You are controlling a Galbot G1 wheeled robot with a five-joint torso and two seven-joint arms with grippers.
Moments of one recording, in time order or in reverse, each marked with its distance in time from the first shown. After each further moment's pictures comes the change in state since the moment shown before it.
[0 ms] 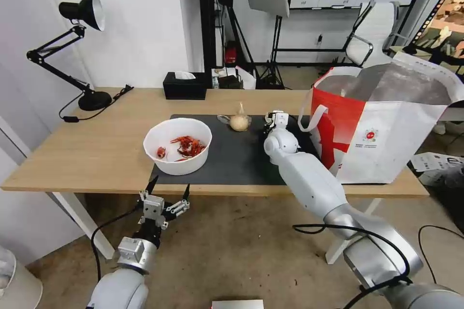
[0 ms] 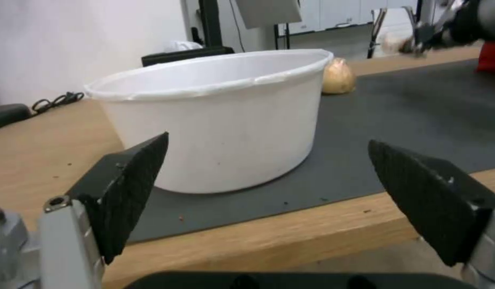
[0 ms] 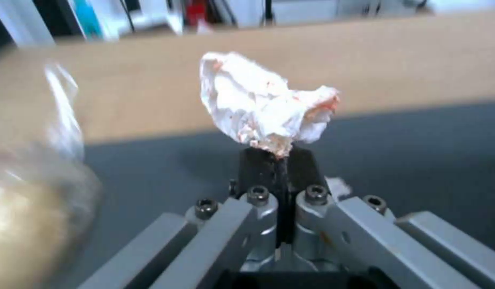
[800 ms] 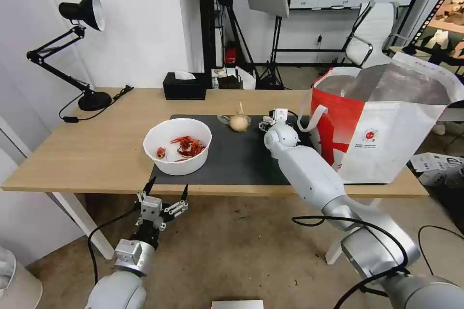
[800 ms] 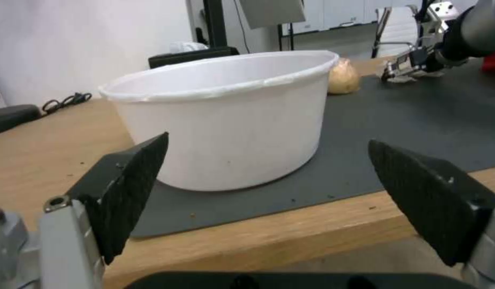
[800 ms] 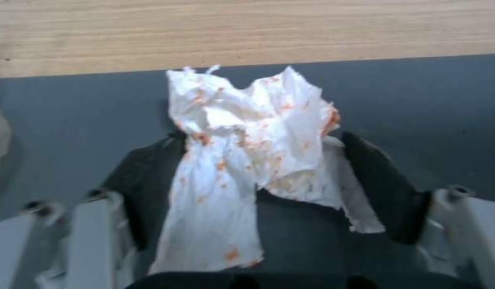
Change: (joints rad) left arm 0.023 -0.004 -0.018 -0.016 0.006 0.000 0.001; right arm 0.091 0.052 -0.009 -0.200 0.008 -0.125 -0.029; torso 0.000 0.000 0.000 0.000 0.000
